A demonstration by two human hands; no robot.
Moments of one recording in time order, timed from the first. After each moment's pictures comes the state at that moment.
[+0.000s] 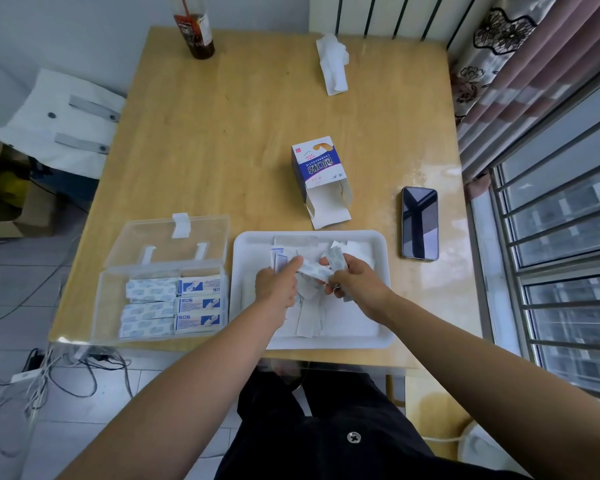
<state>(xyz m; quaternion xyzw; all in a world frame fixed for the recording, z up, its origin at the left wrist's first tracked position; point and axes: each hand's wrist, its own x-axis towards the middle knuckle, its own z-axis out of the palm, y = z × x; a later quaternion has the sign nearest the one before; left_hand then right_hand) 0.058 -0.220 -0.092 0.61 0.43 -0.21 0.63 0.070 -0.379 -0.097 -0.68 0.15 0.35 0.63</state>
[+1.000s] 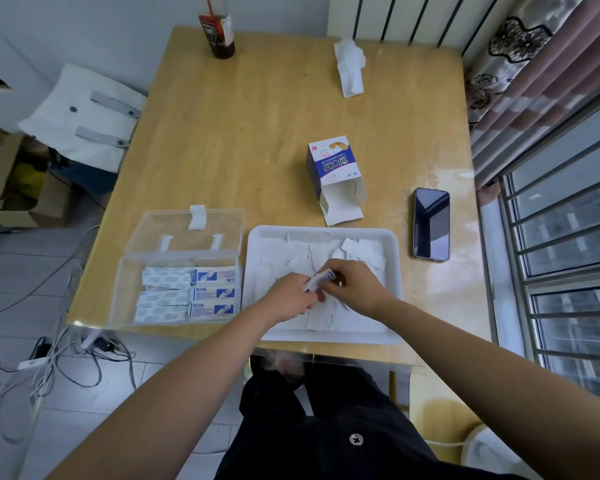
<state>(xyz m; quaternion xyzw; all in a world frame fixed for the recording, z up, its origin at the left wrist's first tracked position) 0.037 -0.198 -0.080 0.78 0.11 -0.39 0.47 0.057 -0.362 -0.085 -0.86 -0.10 0.27 0.42</state>
